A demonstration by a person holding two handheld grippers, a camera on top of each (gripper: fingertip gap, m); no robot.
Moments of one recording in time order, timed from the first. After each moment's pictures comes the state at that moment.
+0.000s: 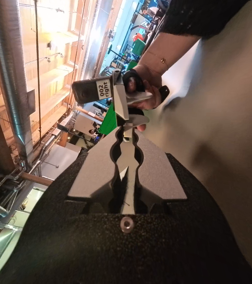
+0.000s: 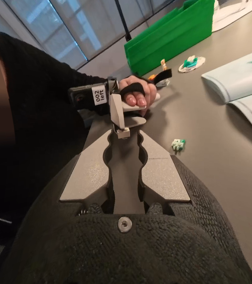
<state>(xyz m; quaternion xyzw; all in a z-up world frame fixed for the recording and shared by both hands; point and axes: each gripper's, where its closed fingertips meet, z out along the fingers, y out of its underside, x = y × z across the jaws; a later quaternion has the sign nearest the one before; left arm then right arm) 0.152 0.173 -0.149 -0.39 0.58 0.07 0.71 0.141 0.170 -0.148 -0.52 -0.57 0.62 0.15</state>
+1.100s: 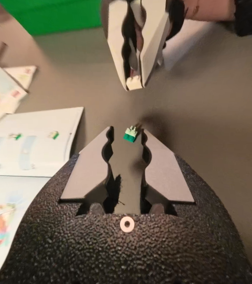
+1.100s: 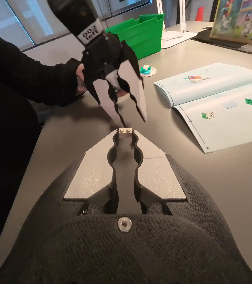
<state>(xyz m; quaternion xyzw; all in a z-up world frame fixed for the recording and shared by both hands) 0.111 0.219 -0.199 -0.72 0.52 -0.18 0.42 0.137 0.217 -0.161 -0.55 -0.58 0.52 0.29</state>
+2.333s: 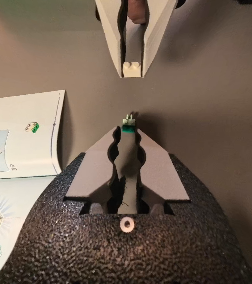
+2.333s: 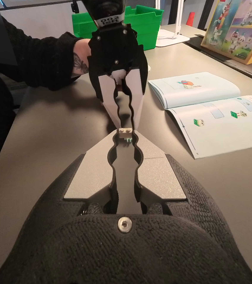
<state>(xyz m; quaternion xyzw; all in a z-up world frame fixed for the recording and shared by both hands) 0.101 0.215 -0.220 -0.74 0.56 -0.19 0.33 0.131 0.215 -0.167 -0.53 -0.62 0.46 0.34</state>
